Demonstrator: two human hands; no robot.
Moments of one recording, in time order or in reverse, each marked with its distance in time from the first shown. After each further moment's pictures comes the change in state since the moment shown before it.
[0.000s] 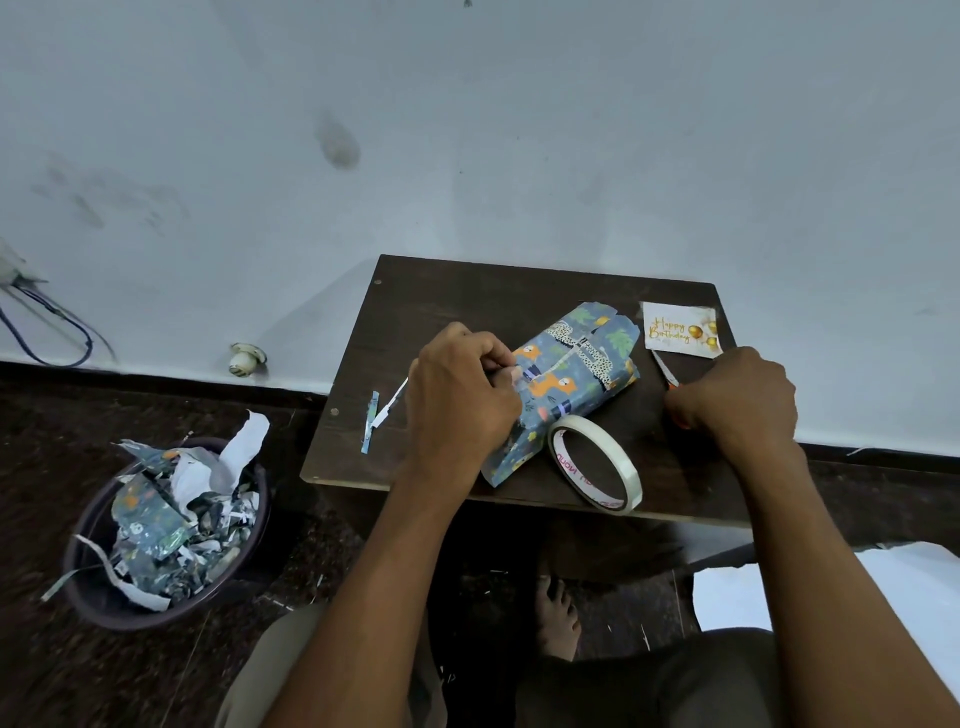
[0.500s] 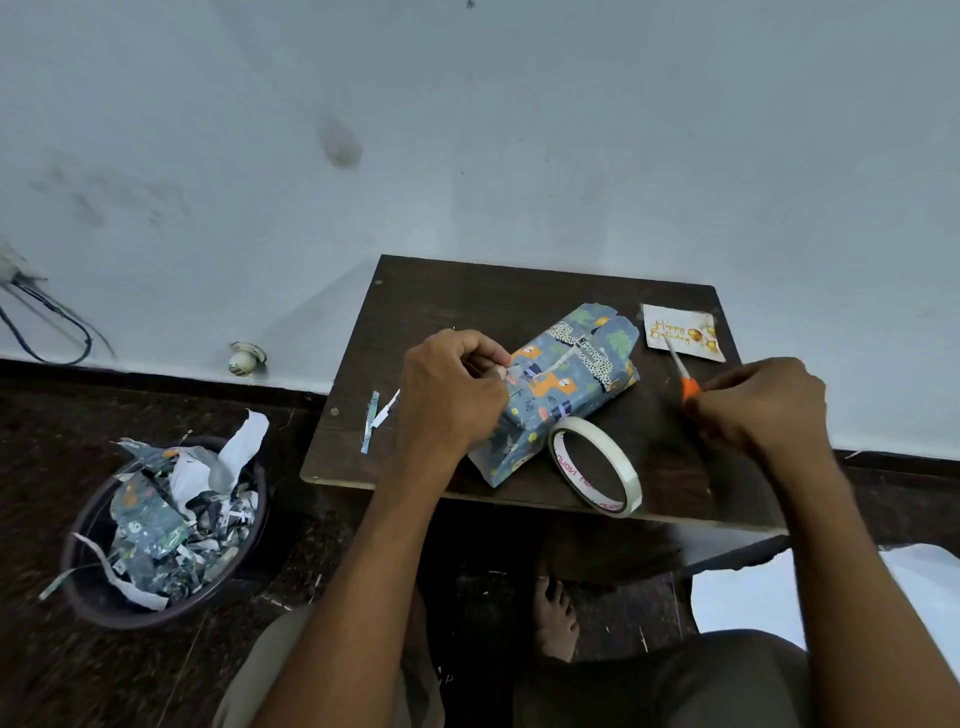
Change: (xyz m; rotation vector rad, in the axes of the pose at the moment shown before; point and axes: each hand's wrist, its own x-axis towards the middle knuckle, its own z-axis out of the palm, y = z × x) left_hand 0.007 -0.004 -0.008 -0.135 -0.094 -0.150; right_hand -0.005 0.018 -0.018 0.299 -0.082 0.034
